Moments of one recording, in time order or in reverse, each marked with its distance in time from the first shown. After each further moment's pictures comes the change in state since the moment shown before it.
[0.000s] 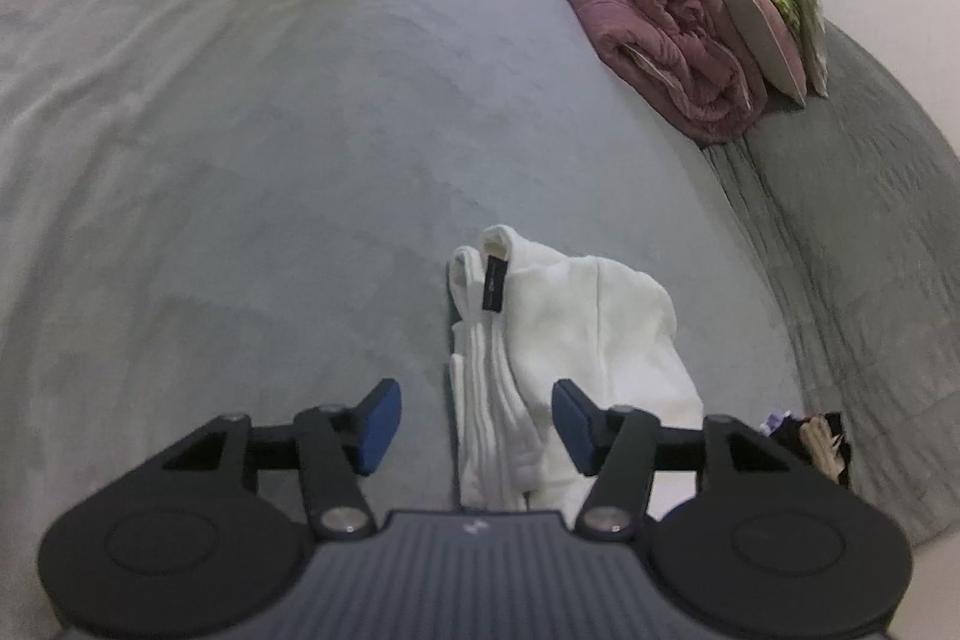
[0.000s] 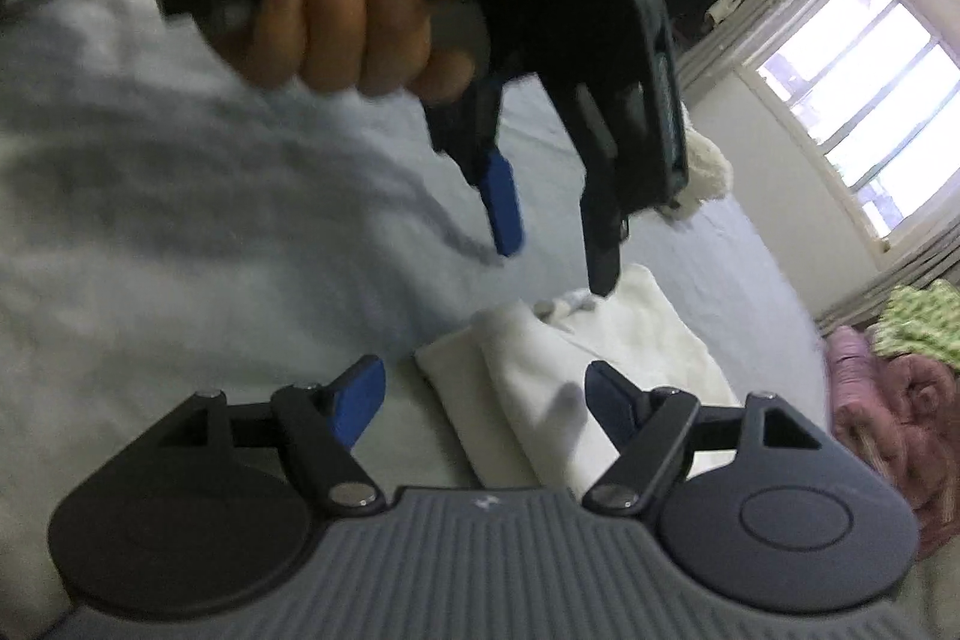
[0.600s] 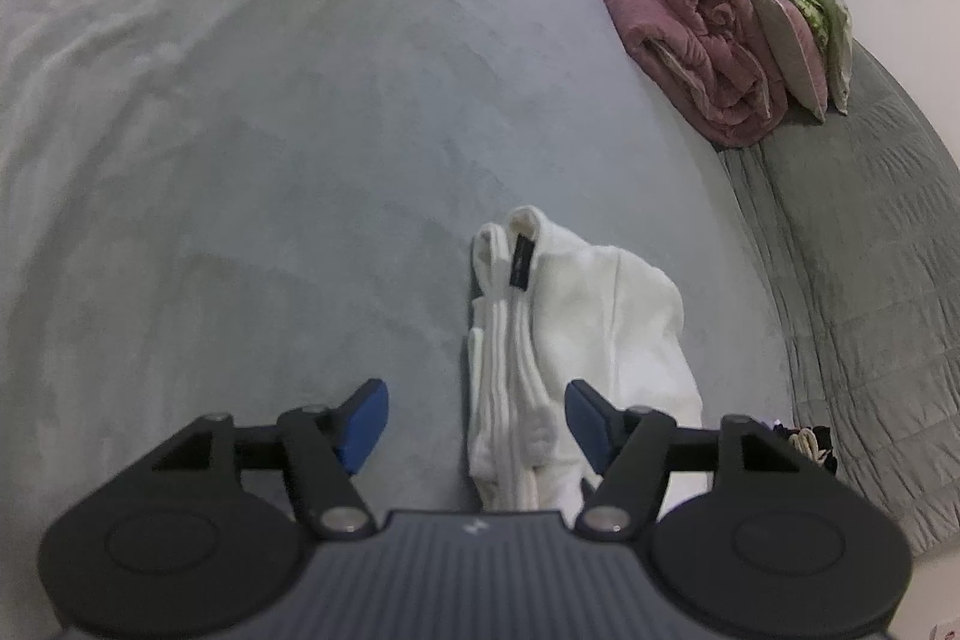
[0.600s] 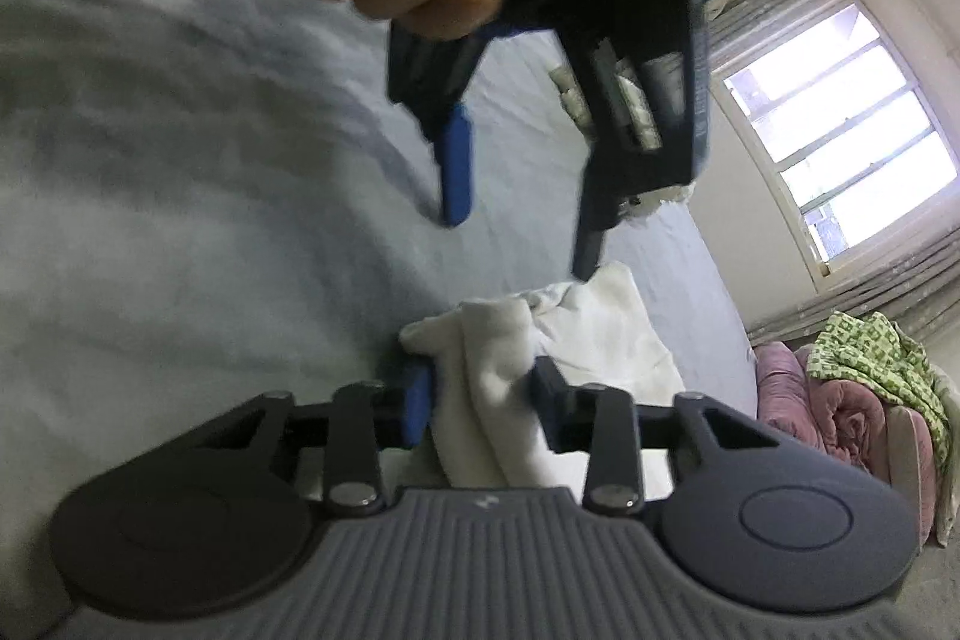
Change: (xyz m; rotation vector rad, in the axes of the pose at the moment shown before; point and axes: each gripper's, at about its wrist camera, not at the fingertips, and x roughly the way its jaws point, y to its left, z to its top) left arm 0.000 0.008 -0.002 -0.078 0.046 -0.007; right arm 0.038 -0.004 -0.001 -0.048 0.045 -0.112
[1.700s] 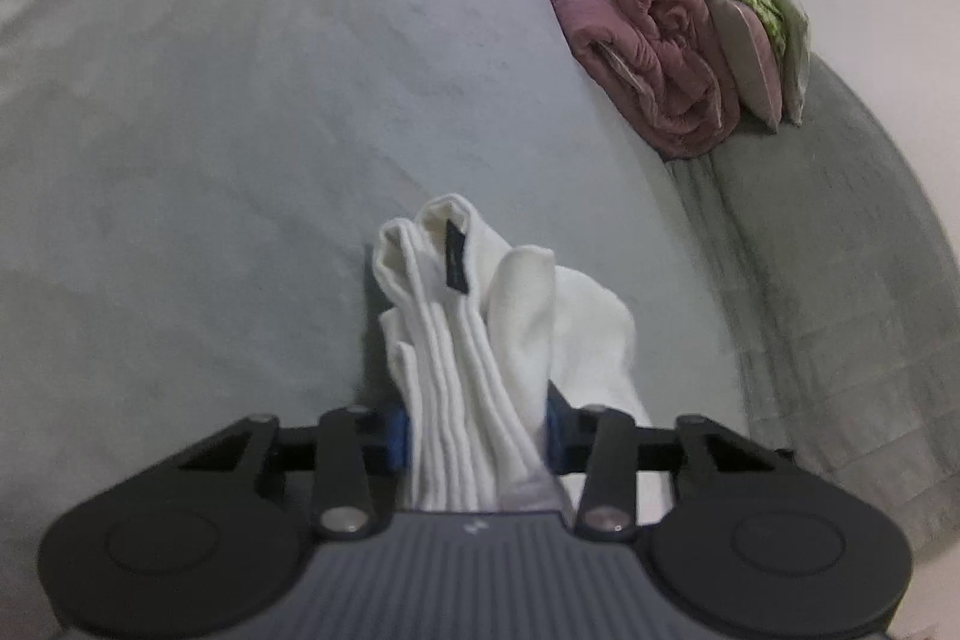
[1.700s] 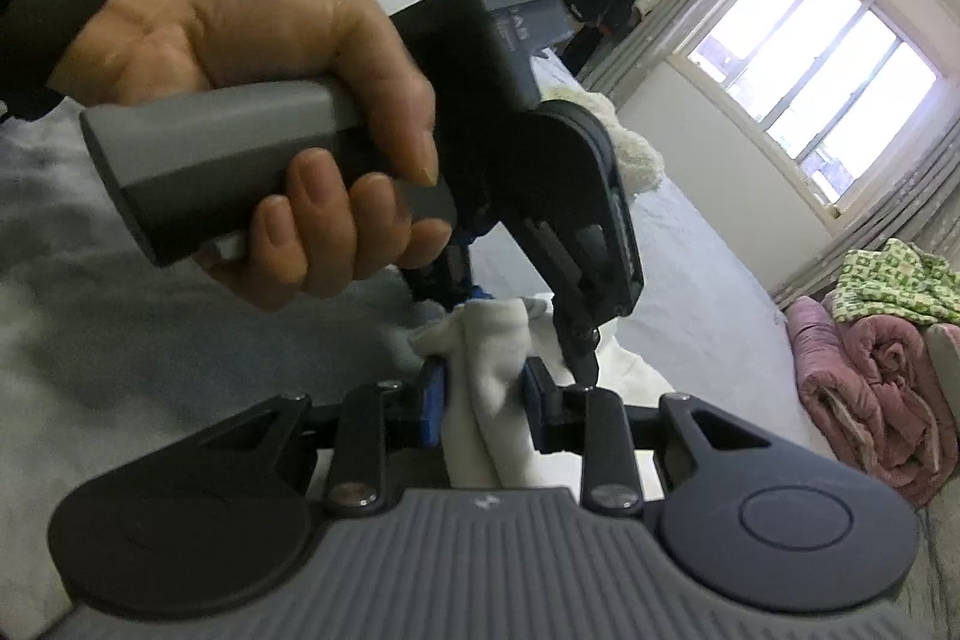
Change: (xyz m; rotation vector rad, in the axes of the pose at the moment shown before) left arm 0.044 -0.029 -0.003 0.019 -0.038 -0.104; right arm -0.015 -0.036 -0.004 0.190 -0.077 0.040
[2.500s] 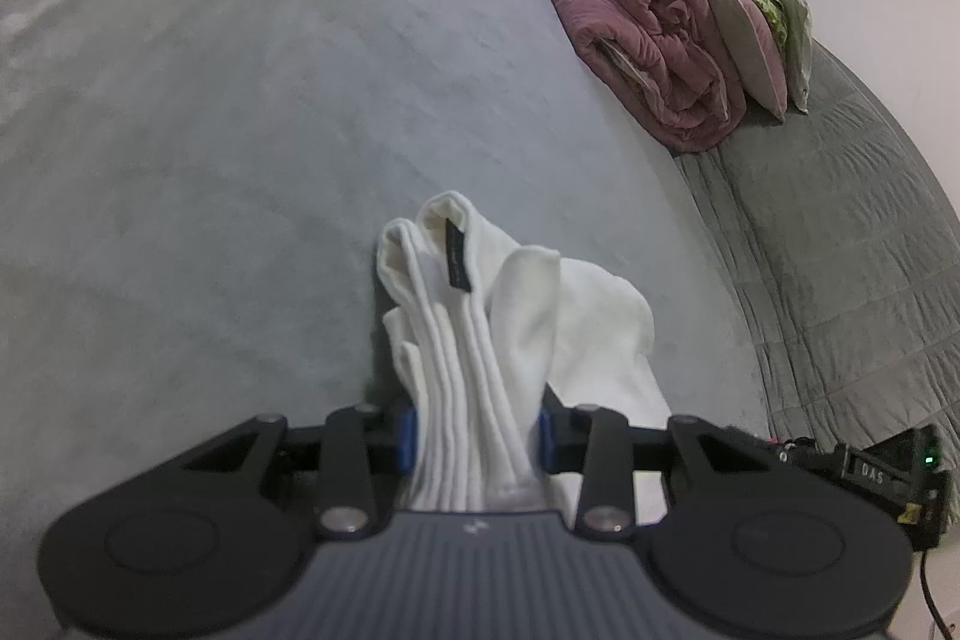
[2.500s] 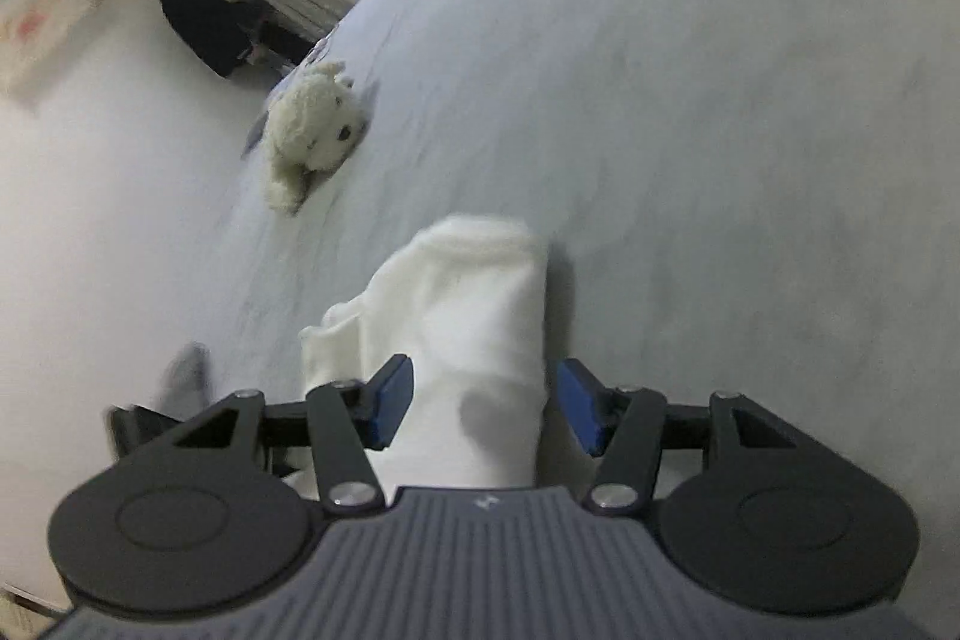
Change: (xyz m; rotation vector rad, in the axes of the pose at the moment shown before) left arm 0.004 0.005 0.005 0.027 -0.005 0.016; right arm -0.011 -0.220 -0.169 1.586 0.206 0.405
